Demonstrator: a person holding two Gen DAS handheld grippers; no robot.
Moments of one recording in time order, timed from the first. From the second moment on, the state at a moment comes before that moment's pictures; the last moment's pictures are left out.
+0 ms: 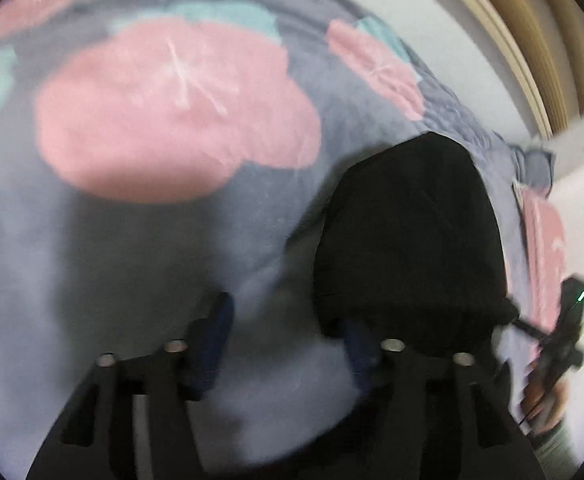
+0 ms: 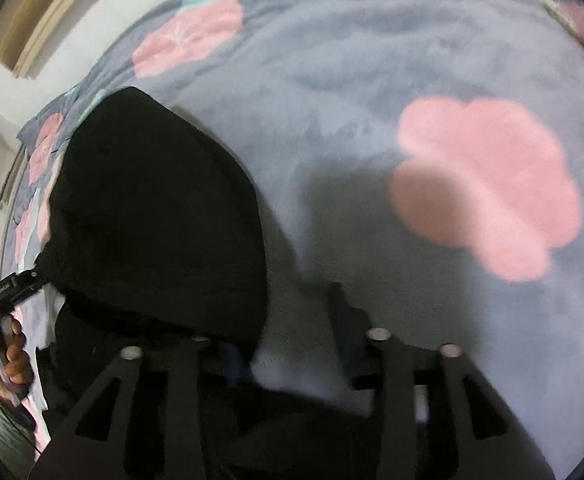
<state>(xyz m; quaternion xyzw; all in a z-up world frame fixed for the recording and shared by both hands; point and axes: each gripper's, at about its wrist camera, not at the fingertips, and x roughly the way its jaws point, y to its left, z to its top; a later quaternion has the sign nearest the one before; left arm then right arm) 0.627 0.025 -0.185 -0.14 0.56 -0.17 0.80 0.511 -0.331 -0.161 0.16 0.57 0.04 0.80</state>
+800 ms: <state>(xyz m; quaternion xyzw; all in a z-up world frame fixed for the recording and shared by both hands) 0.657 -0.054 -0.203 -0.08 0.56 -0.22 0.79 0.556 -0.270 -0.191 0.10 0.58 0.11 0.80</state>
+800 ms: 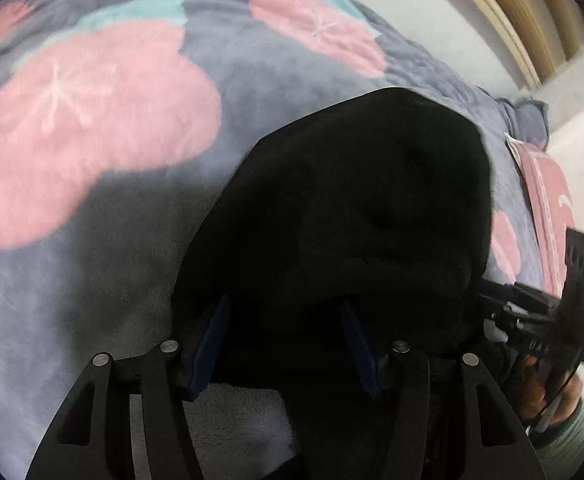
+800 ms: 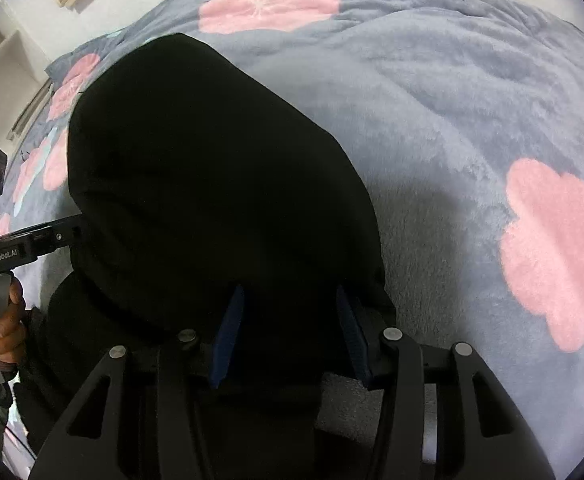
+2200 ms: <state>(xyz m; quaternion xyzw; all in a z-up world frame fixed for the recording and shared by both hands) 0.679 -0.069 -0.121 -0.07 0.50 -0.39 0.77 0.604 -0.239 -0.108 0.04 0.52 0.27 0.81</state>
